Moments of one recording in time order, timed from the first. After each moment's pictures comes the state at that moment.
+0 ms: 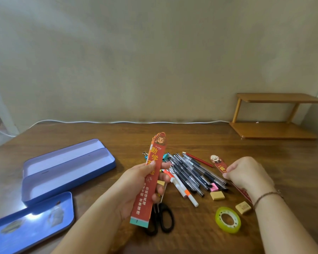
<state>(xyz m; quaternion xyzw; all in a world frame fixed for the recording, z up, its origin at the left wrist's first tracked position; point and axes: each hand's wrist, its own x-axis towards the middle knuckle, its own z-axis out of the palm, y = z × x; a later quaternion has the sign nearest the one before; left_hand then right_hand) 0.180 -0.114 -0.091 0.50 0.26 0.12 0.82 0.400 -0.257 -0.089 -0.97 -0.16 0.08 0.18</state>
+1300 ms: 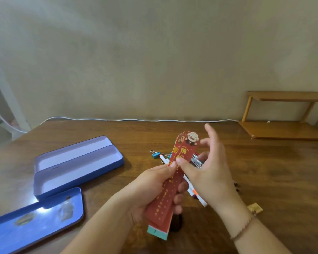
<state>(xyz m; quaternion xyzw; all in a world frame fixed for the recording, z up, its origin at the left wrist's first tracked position) 0.171 -0.145 -0.076 0.49 0.20 0.06 0.85 0.295 -0.231 -0.076 -0.73 -0.42 0.00 0.54</state>
